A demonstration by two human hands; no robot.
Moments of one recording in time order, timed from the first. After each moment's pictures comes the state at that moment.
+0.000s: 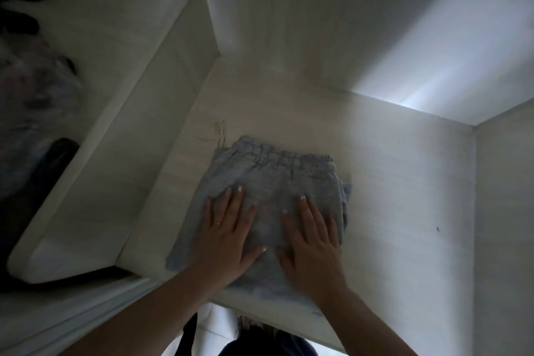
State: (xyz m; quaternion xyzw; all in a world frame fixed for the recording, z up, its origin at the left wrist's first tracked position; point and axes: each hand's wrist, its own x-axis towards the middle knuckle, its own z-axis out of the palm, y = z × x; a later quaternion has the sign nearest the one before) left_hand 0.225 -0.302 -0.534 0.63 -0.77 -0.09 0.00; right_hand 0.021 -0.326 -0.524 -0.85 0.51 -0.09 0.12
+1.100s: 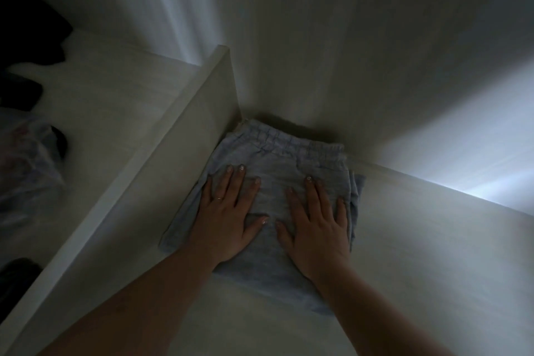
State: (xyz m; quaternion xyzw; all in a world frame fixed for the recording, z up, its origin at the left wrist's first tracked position) left_hand 0.312 -0.499 -0.557 0.68 -0.73 -0.04 0.01; right_hand 0.119 -0.527 -0.552 -0.83 0.56 -0.04 0.05
